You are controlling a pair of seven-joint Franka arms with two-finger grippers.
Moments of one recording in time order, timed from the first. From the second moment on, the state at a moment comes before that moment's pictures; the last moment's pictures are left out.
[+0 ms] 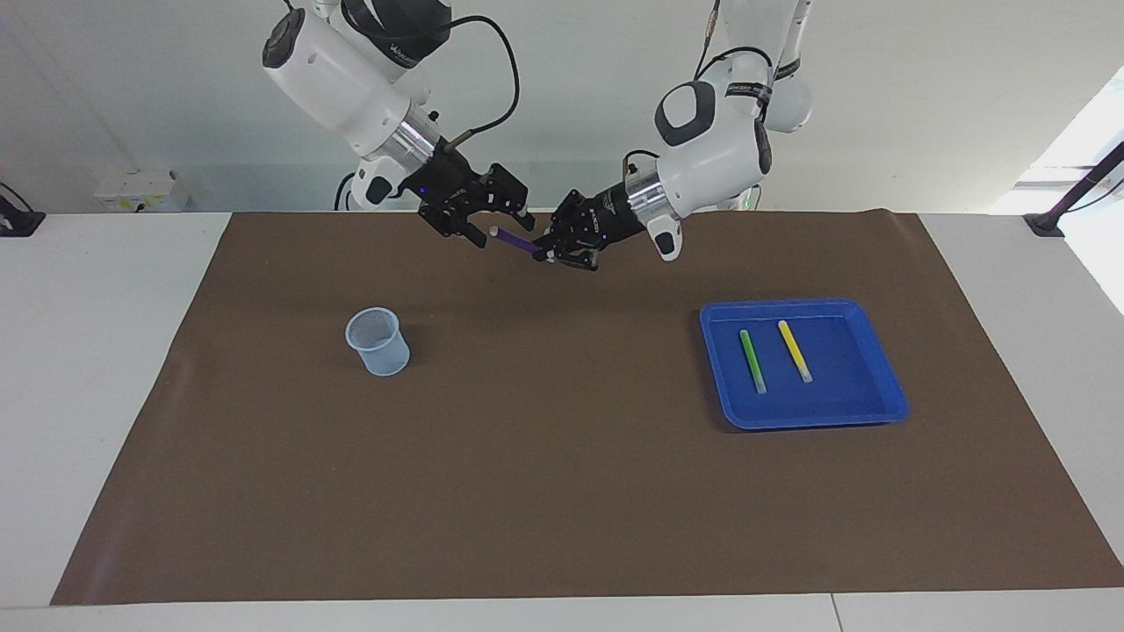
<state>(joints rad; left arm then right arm) -0.73 0.03 0.11 -1.98 -1.14 2.23 -1.68 0.32 -0.07 -0.01 -1.87 0.64 1.95 0.31</state>
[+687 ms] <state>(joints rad) -0.73 0.01 0.11 -2.00 -1.16 2.23 -1.68 0.32 -0.08 -0.02 -1.87 0.64 1.92 0.30</state>
